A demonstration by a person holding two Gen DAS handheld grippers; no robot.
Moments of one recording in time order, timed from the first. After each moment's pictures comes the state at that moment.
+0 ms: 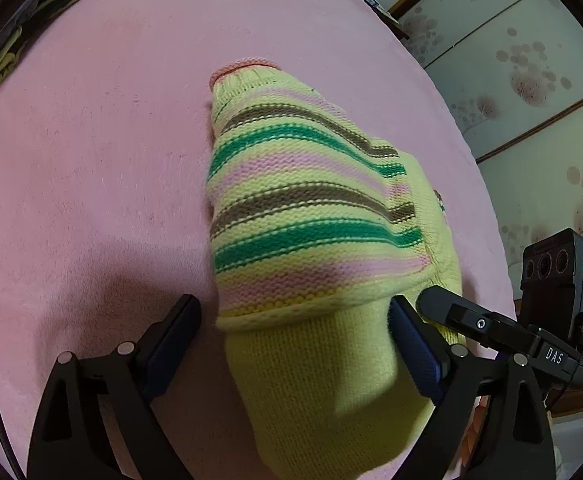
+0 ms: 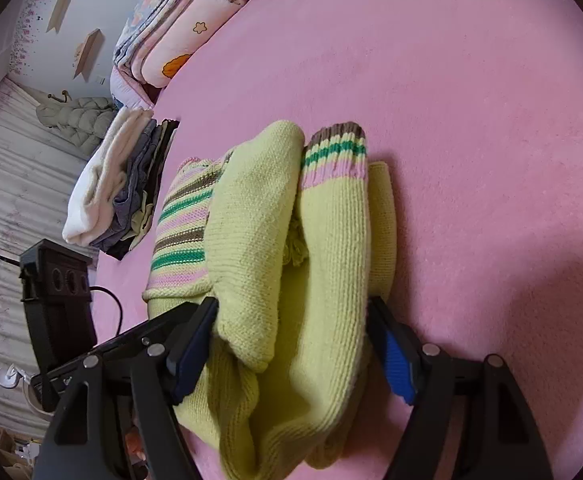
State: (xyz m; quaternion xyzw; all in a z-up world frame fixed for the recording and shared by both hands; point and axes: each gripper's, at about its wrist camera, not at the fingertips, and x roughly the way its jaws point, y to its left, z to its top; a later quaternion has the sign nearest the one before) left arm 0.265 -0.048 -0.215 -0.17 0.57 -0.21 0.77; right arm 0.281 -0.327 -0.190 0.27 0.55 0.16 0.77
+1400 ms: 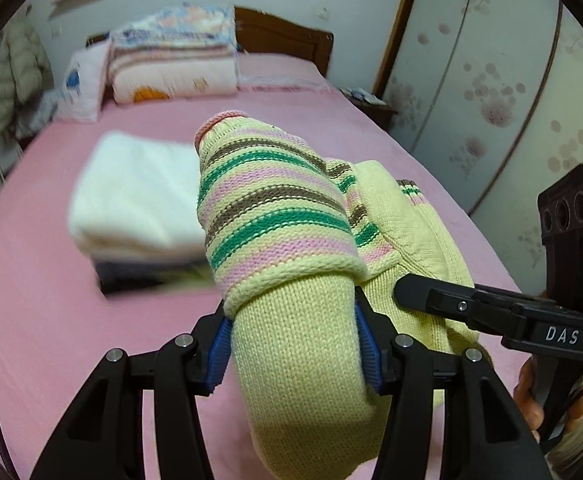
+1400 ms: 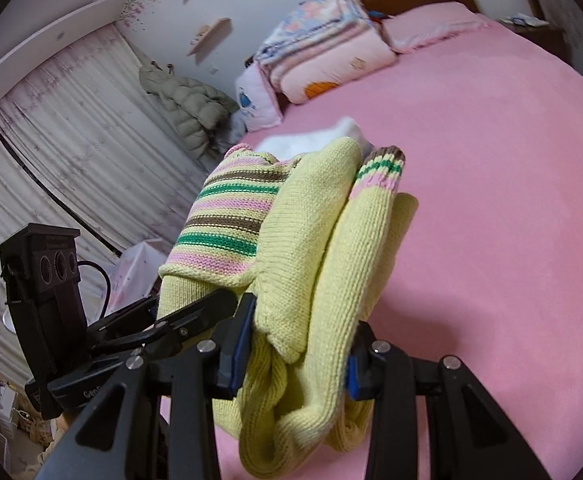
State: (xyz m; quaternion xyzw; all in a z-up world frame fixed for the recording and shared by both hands) left arm 0.187 0.220 0.080 -0.03 0.40 -0.17 0.90; right arm 0.264 -0.033 0.048 0.19 0.42 0.27 0.84
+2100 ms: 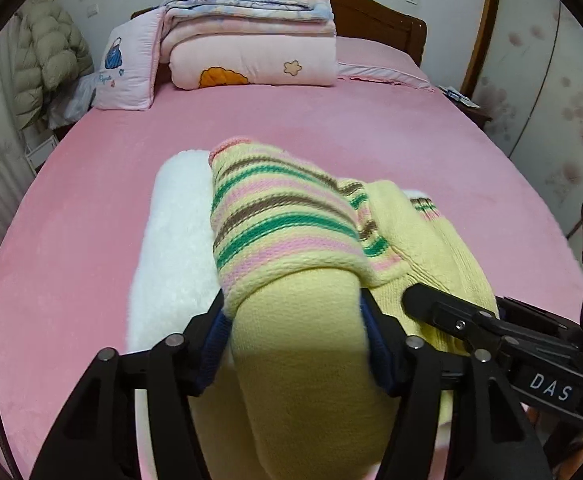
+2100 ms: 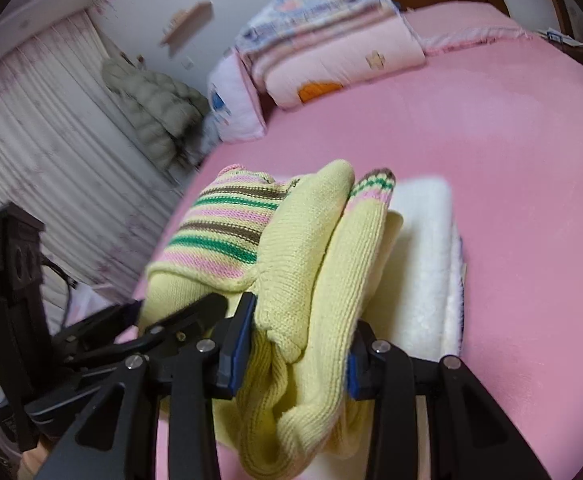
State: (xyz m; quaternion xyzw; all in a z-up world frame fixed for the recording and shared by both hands) left arm 0.488 0.340 -0.036 -0.02 0.44 -0.07 0.90; right arm 0.554 0.123 -0.061 0.16 0.45 0.22 0.85
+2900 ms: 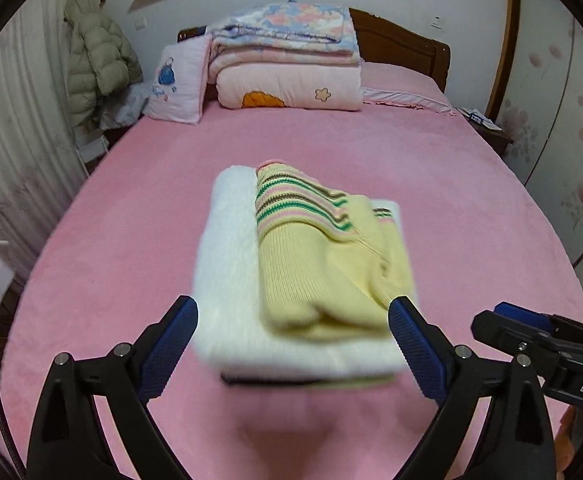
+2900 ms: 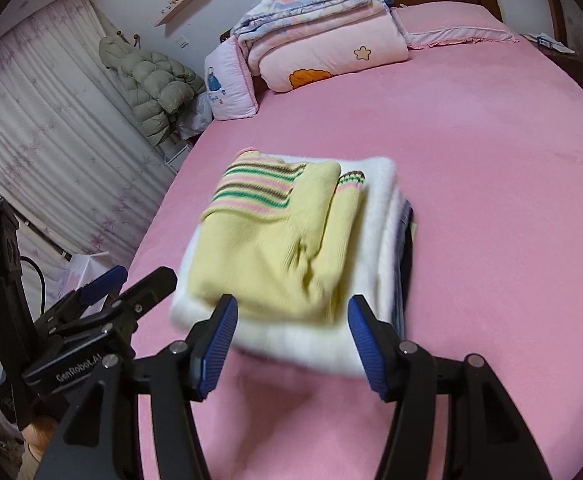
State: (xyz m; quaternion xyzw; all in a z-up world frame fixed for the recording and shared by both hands) left arm 0.357 0.309 0.069 -0.01 0.42 0.01 0.91; right arm 0.431 0.063 0.041 0.13 0.48 0.21 0.84
